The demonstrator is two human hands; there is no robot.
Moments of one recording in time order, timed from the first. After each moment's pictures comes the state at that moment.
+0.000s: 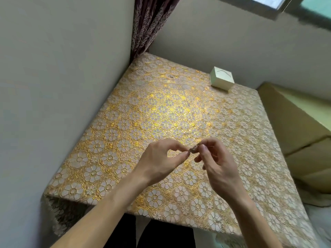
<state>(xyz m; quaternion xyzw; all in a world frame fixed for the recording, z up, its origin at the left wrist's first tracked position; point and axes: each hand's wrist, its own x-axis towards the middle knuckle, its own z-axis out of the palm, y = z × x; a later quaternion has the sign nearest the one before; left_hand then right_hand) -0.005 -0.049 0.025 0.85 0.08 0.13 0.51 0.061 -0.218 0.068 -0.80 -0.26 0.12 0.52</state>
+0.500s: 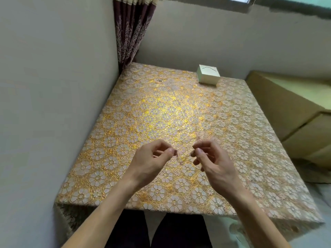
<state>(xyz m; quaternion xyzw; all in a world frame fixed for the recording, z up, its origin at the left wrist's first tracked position) -0.035 -0.054 0.042 0.80 0.10 0.08 0.59 0.033 -0.242 0.068 -0.79 -0.21 0.13 0.56</state>
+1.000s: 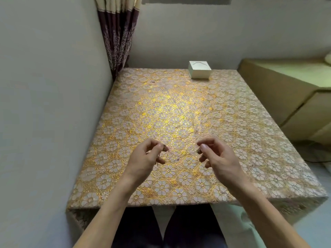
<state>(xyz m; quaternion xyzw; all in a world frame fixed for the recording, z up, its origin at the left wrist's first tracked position) -0.045 -0.049 0.044 0.74 0.16 0.07 0.65 0.021 -0.258 0.064 -0.76 -0.12 0.13 0.63</state>
